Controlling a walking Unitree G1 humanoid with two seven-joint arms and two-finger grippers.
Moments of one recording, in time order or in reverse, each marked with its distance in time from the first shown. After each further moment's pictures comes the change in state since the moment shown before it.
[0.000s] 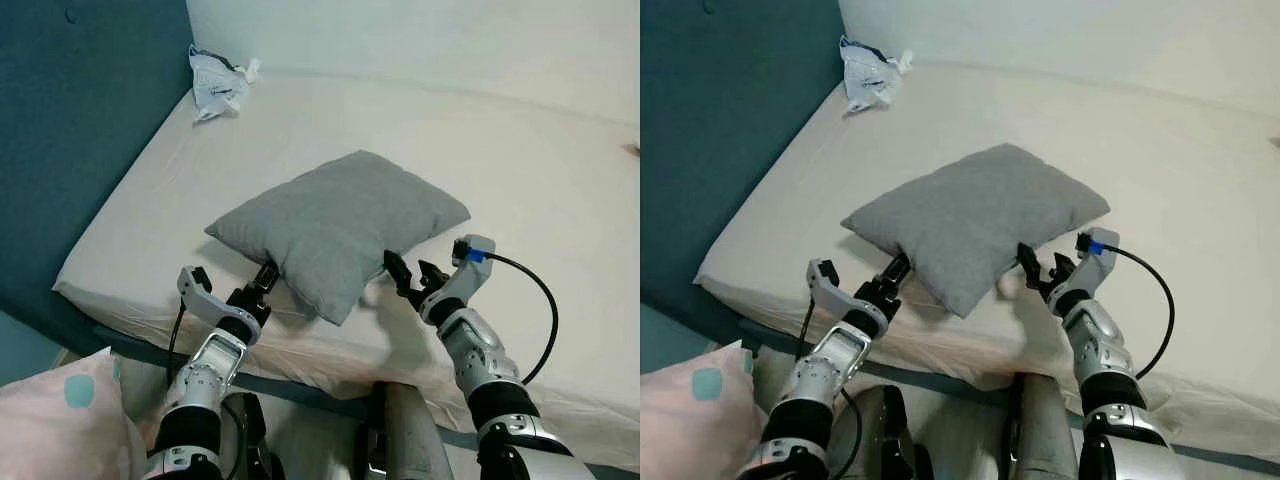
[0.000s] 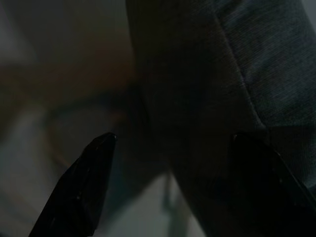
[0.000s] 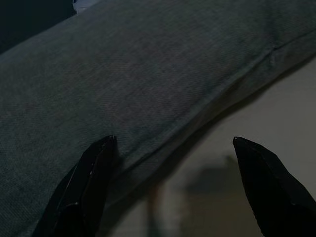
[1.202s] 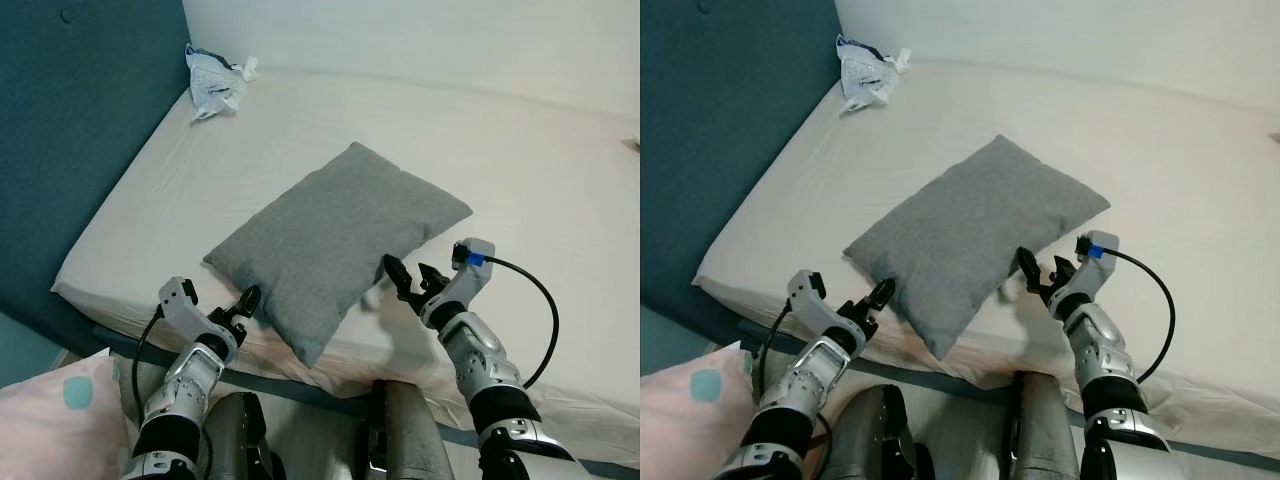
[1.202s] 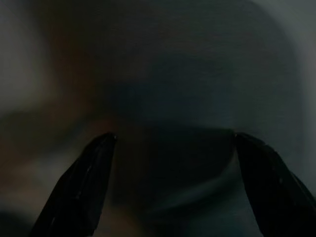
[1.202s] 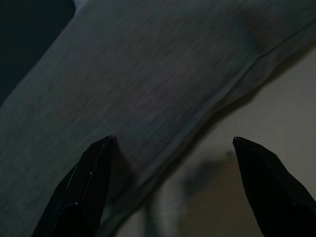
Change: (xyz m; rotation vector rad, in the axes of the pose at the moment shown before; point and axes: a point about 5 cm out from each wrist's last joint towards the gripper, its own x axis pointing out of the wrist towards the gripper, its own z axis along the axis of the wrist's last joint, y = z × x) left arm 0.008 -0.005 -0.012 0.108 0.007 0.014; right arm -0.006 -0.003 -0.008 -0.002 0.020 -0.002
